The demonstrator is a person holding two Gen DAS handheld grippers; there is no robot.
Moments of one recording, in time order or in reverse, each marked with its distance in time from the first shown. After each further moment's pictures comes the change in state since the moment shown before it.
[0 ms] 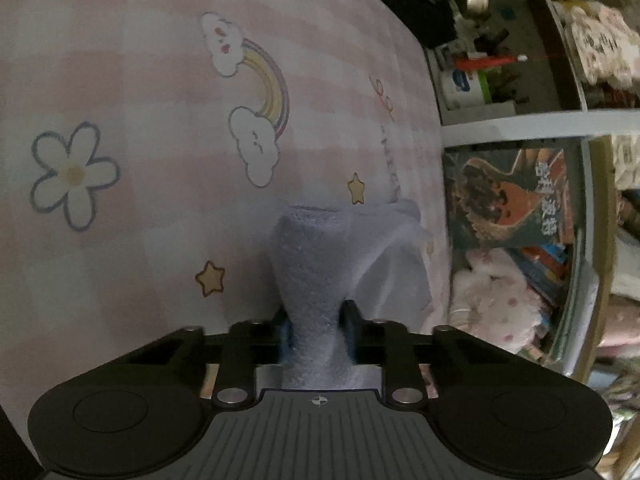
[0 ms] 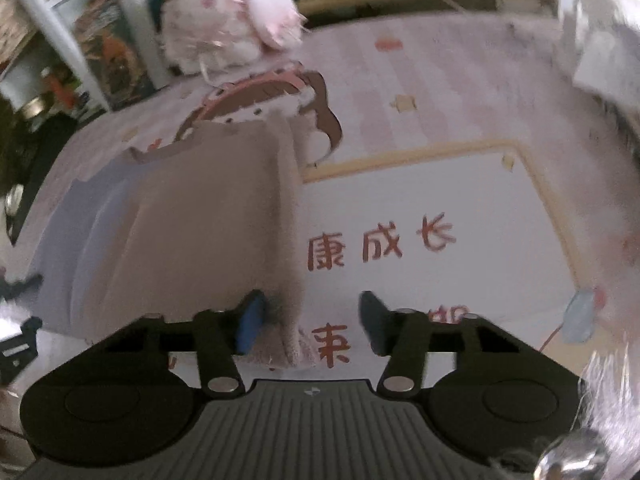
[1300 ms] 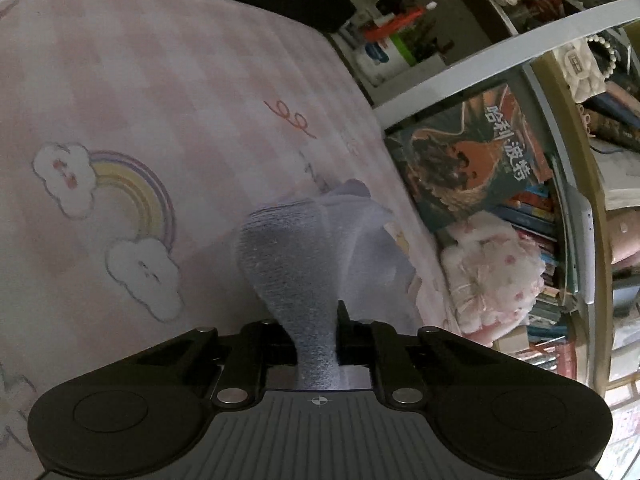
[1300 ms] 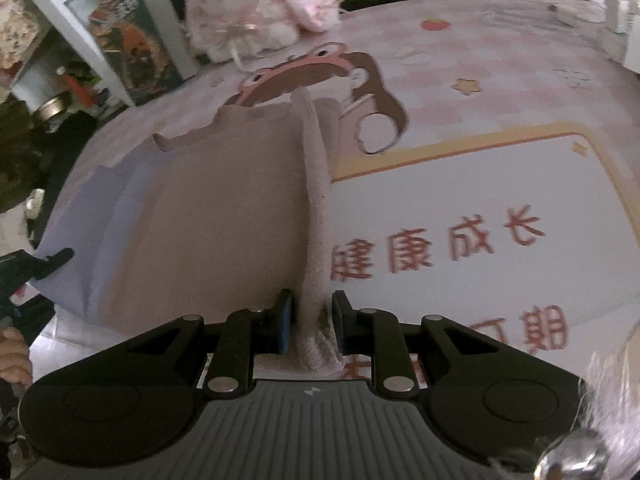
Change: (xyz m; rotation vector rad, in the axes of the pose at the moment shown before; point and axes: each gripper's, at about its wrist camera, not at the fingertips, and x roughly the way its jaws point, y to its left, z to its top) left arm 0.028 -0.026 0.046 0.318 0.013 -0.059; right arm 0.024 0.037 0.002 -0.021 0.021 0.082
